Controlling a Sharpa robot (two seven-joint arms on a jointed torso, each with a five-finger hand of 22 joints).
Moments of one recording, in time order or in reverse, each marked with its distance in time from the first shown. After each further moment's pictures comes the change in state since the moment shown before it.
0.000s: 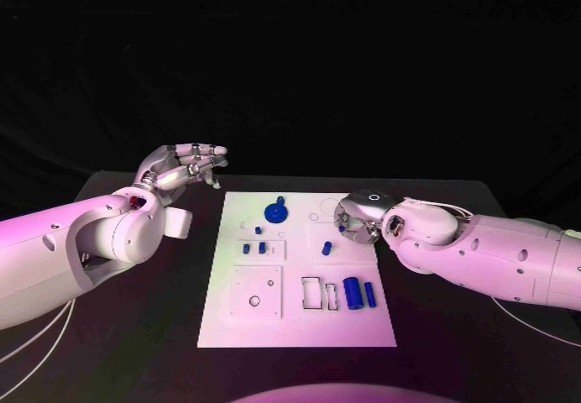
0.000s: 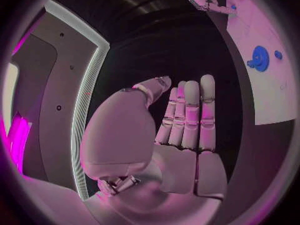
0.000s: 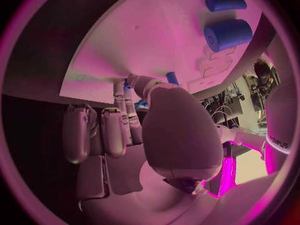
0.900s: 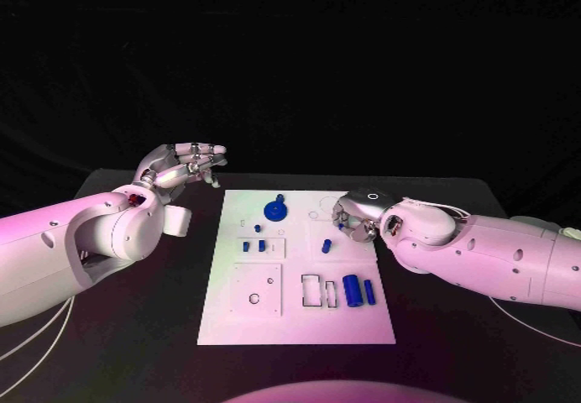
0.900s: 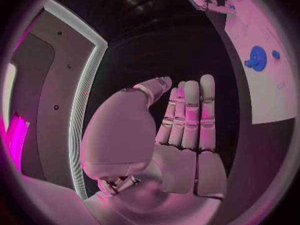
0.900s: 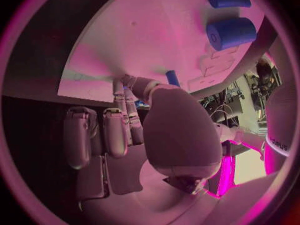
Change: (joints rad) left arm 0.000 0.000 0.000 -0.007 0.006 0.000 -0.026; left_hand 0.005 0.005 0.003 -0.003 0.000 -0.007 0.007 0.000 -0.001 -0.010 0.003 0.004 0.004 0.003 0.004 -0.004 -0.002 0.000 0.007 0.000 -0.004 -0.003; right arm -0.013 0.009 -0.001 -0.007 0.000 -0.043 -0.003; right_hand -0.027 0.078 0.113 -0.111 -0.057 0.069 -0.026 0.034 0.048 0.093 -0.003 -0.010 -0.011 0.002 -0.024 0.014 0.009 -0.016 0.007 -0.015 0.081 0.000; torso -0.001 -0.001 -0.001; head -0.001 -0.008
